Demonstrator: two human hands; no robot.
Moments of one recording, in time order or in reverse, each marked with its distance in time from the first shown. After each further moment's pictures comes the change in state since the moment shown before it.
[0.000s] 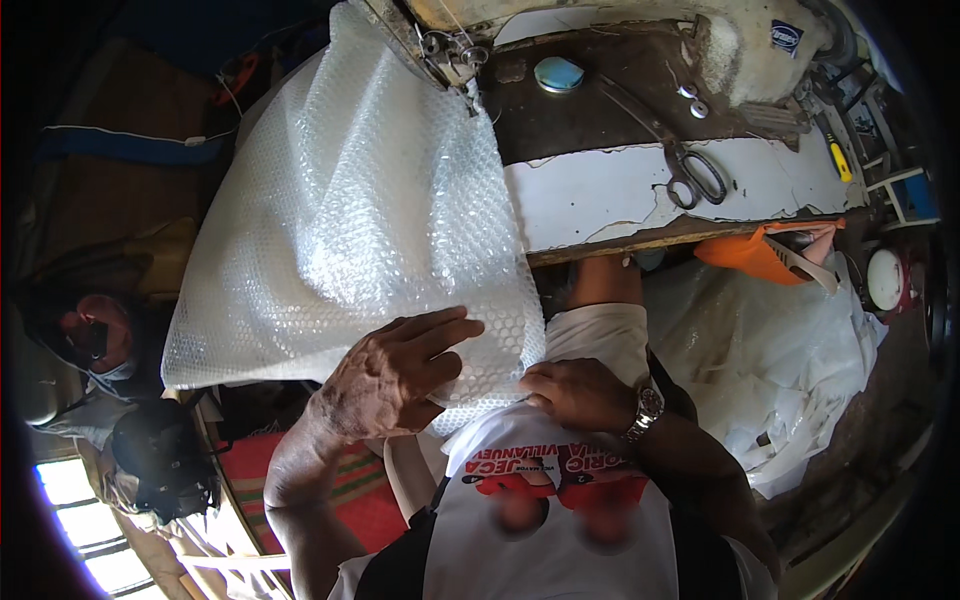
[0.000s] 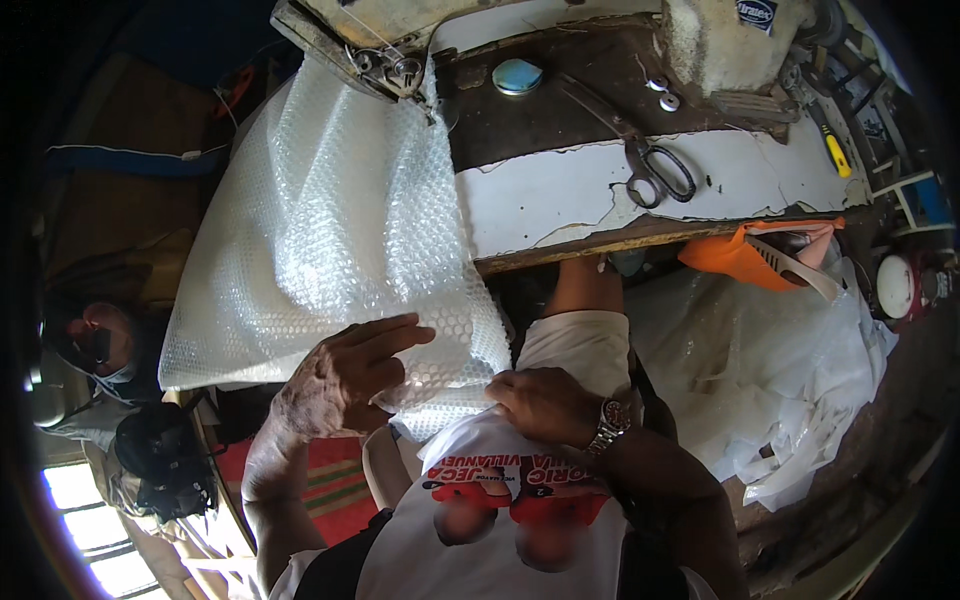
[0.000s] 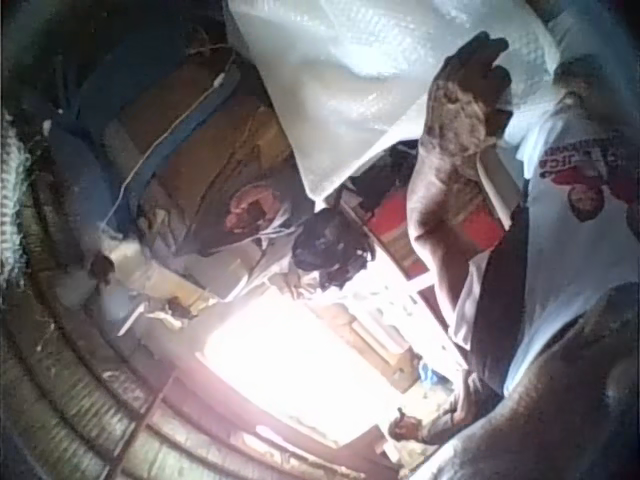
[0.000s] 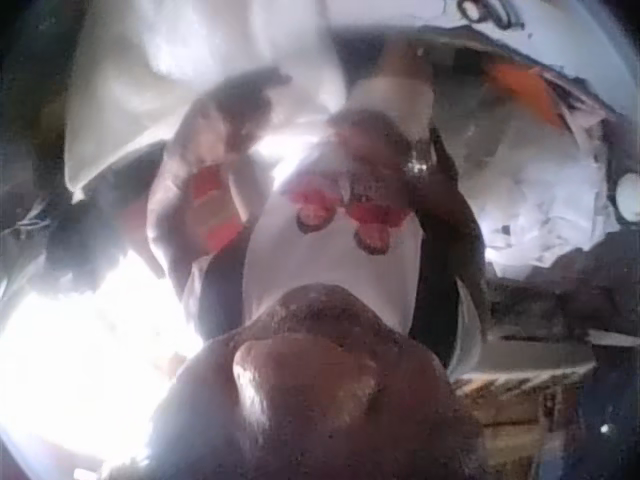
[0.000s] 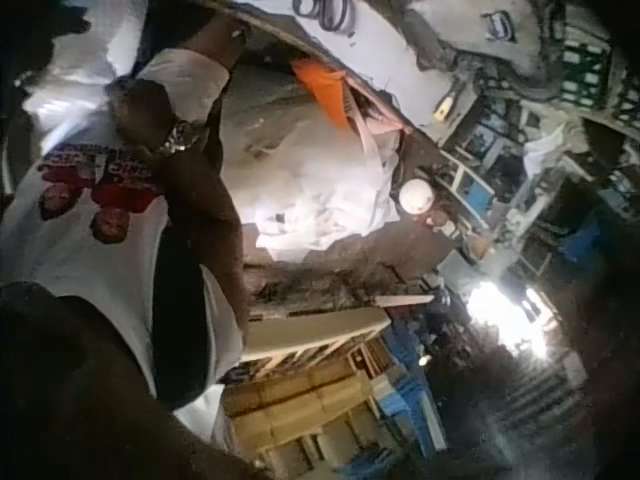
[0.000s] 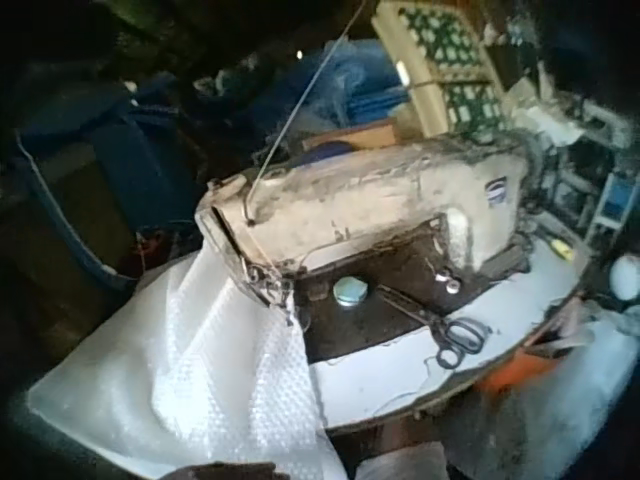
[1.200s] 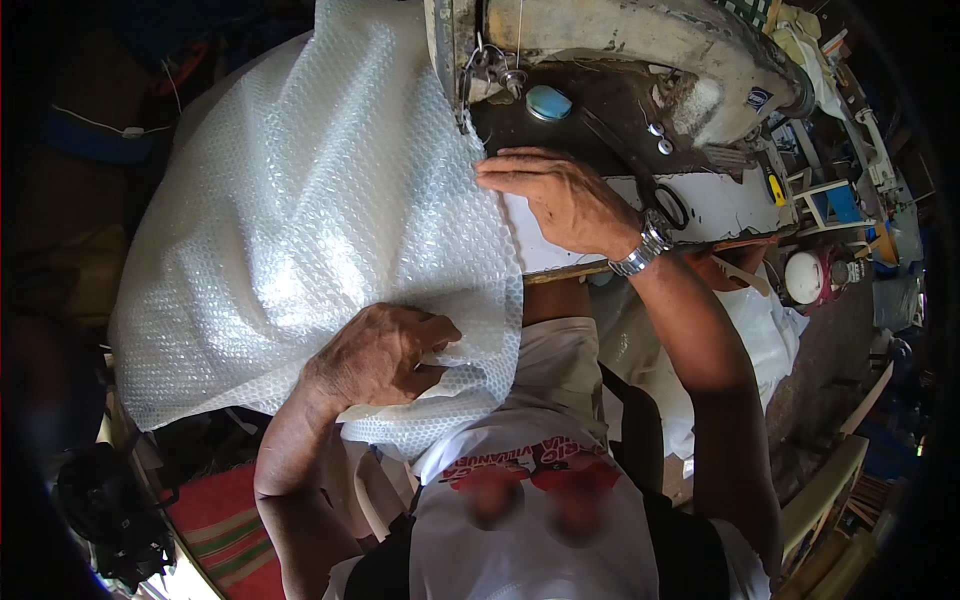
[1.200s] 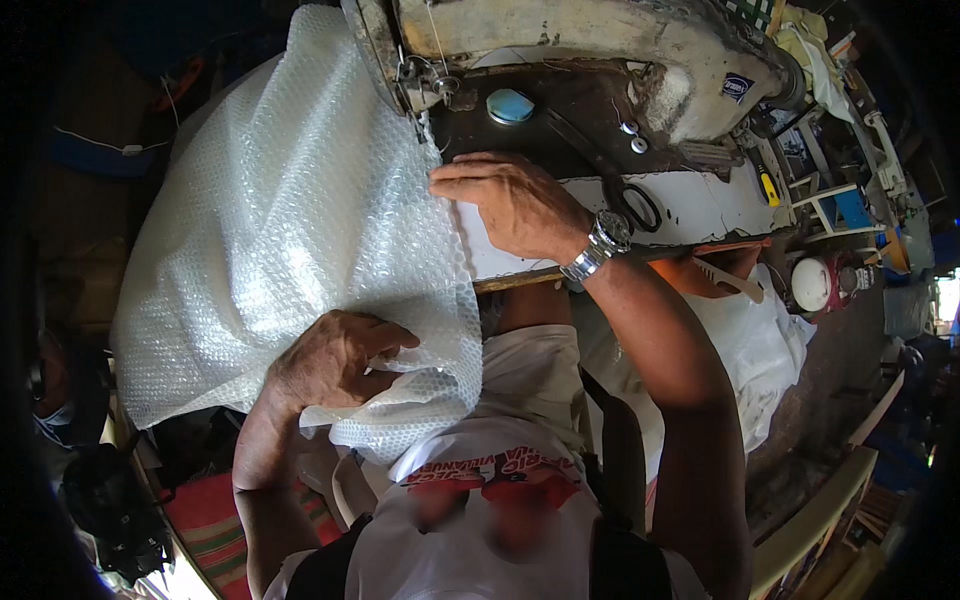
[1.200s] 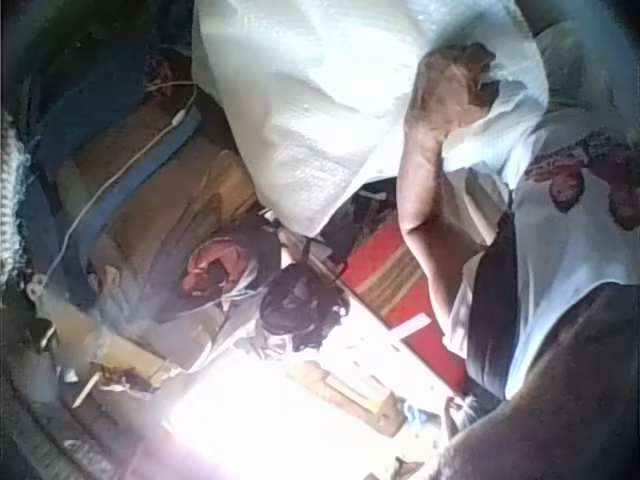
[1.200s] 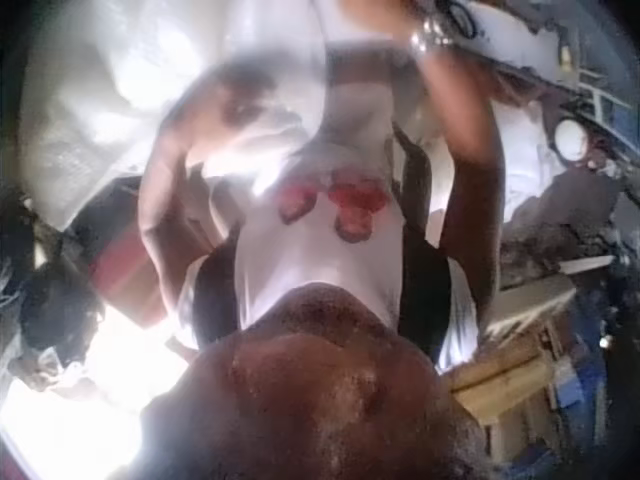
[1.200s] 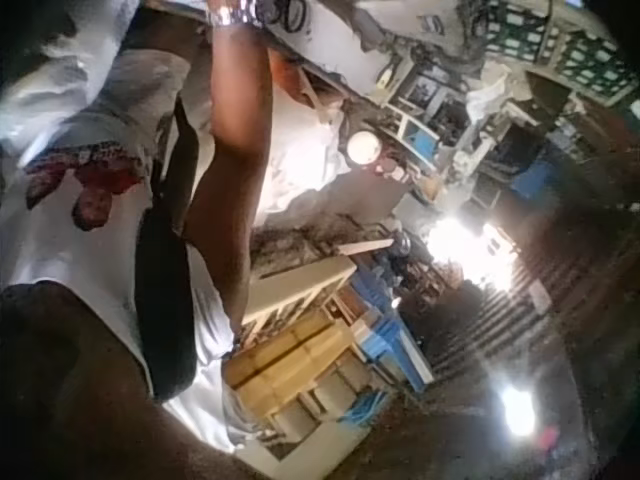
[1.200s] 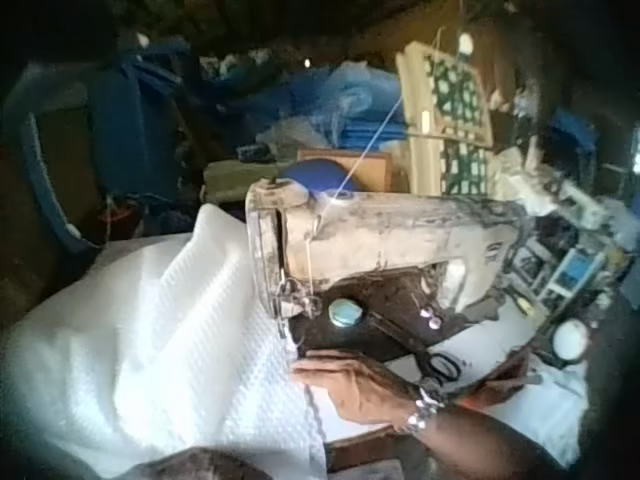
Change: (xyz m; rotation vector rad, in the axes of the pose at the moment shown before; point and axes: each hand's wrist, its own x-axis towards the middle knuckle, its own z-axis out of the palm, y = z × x) left_hand 0.003 -0.085 0.020 -0.302 0.055 0.027; right_hand 0.129 0.022 -0.192 -0.490 0.484 -0.170
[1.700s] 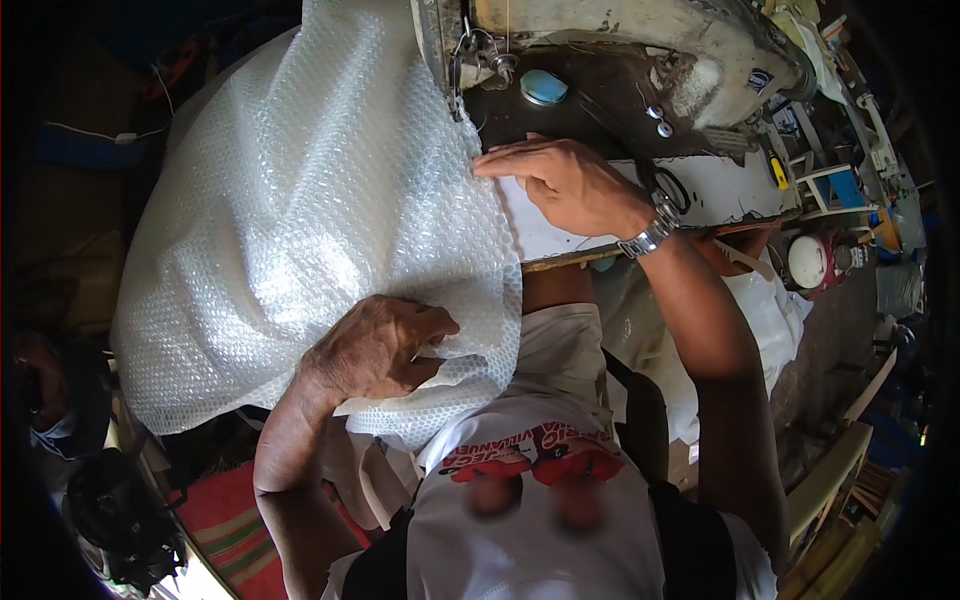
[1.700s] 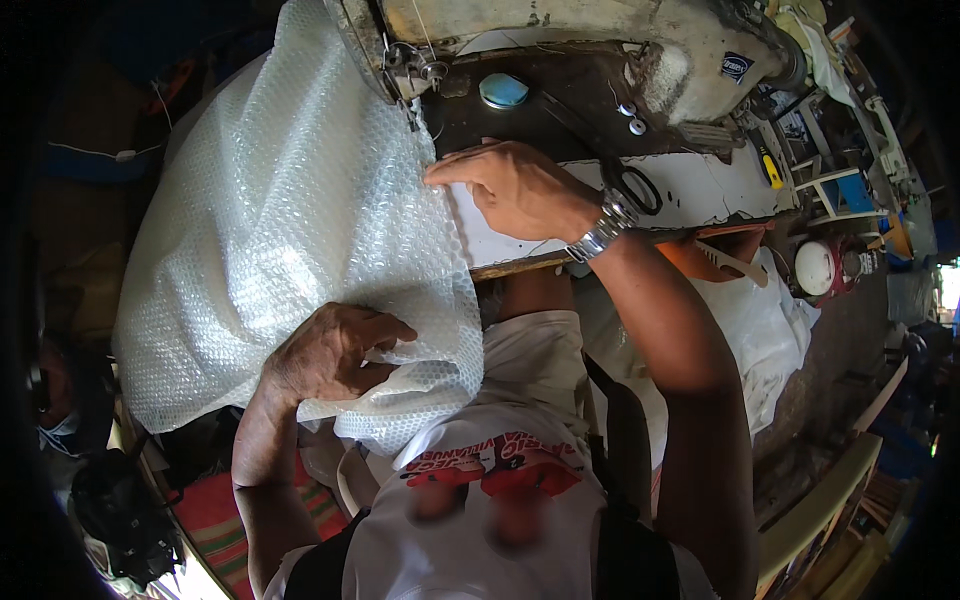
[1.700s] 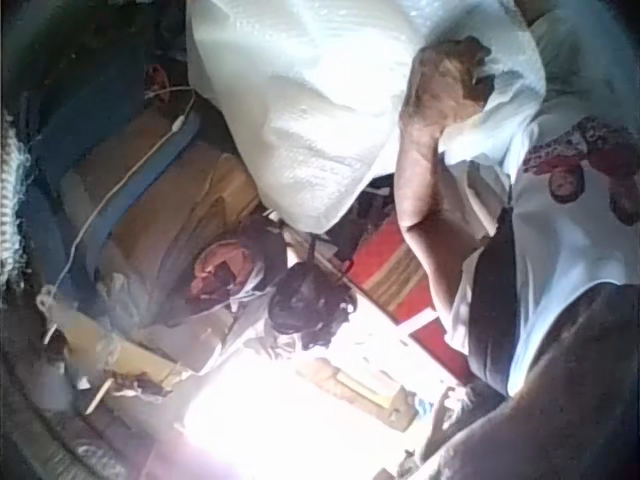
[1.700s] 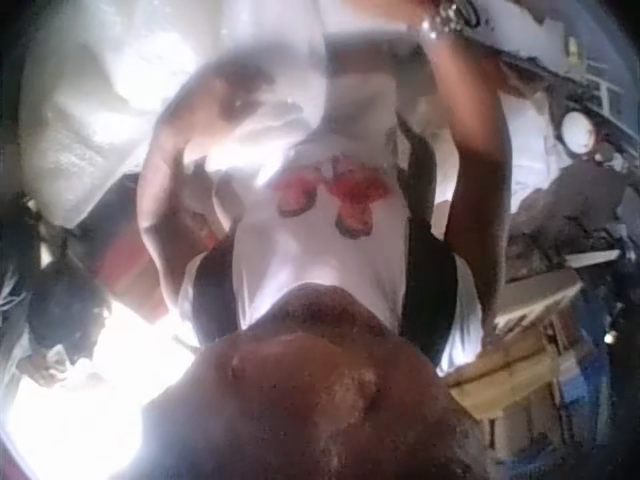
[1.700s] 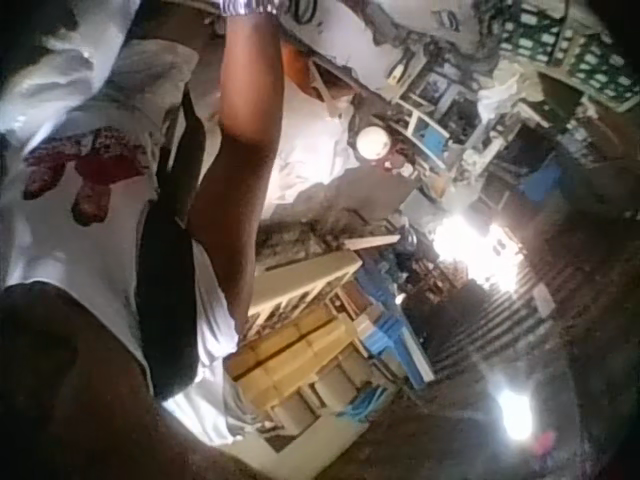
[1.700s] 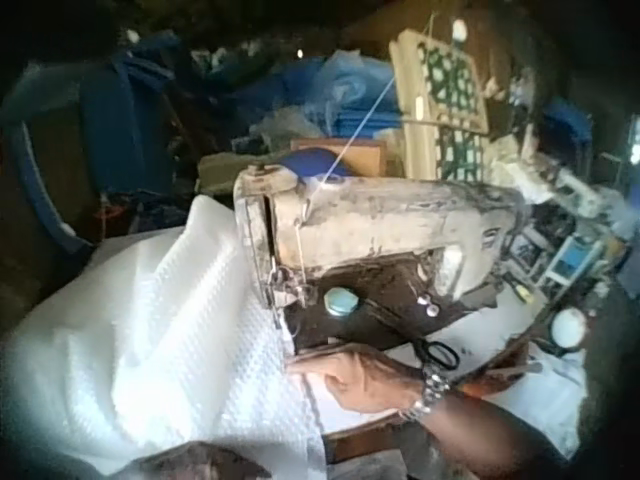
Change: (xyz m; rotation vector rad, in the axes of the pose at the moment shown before) left_hand 0.001 -0.002 -0.005 -0.007 -0.029 -0.012; right_hand 0.004 -0.004 -0.015 0.239 -0.094 0.122
